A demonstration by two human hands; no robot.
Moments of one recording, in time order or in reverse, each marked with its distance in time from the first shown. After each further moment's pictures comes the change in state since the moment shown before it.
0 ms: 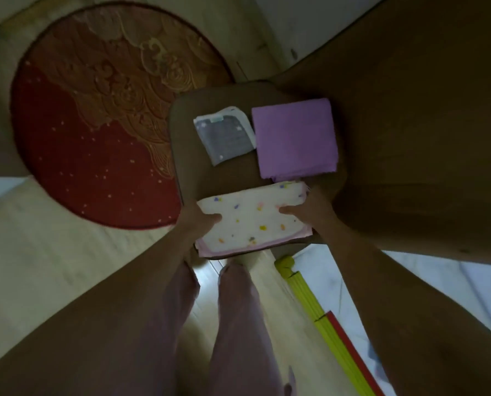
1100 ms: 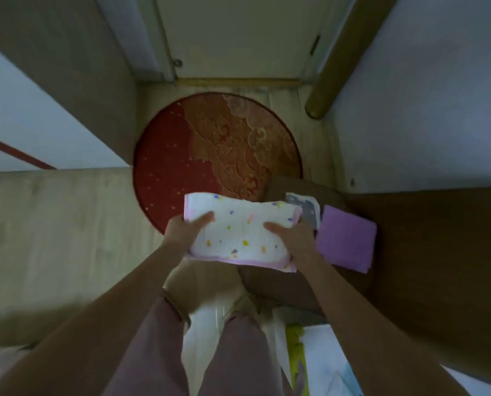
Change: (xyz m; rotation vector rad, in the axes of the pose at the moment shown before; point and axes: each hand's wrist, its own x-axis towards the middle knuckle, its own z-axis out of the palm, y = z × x) left_hand -0.119 -0.103 -0.166 -0.809 0.300 -0.012; right_hand -0.187 -0.172 0.049 0.129 -0.059 -0.345
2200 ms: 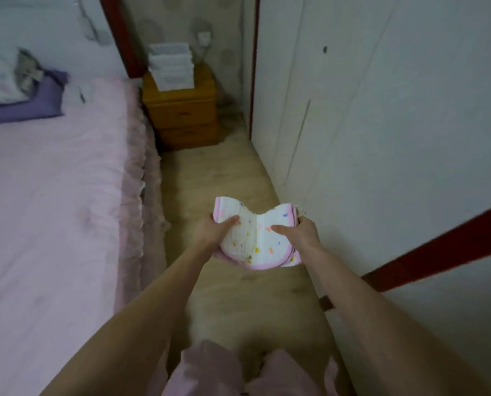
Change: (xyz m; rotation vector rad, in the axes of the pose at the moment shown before) left_hand 0.071 -0.128 -0.881 -0.905 0.936 -0.125; right_hand -0.357 -0.454 0.908 -0.708 -0.944 -0.719
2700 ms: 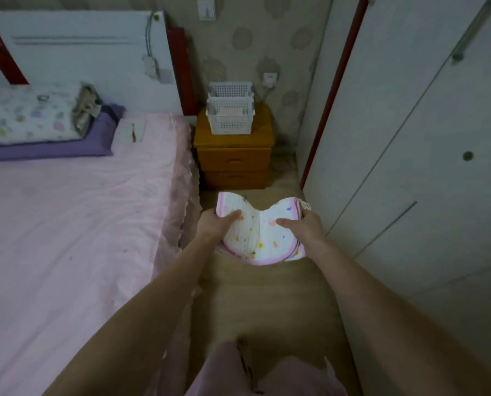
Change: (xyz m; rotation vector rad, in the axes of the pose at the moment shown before) left_hand 0.326 0.164 -0.165 -0.128 0.204 -0.009; right_hand 0.271 -0.279 0.220 -0.031 -0.284 0.002
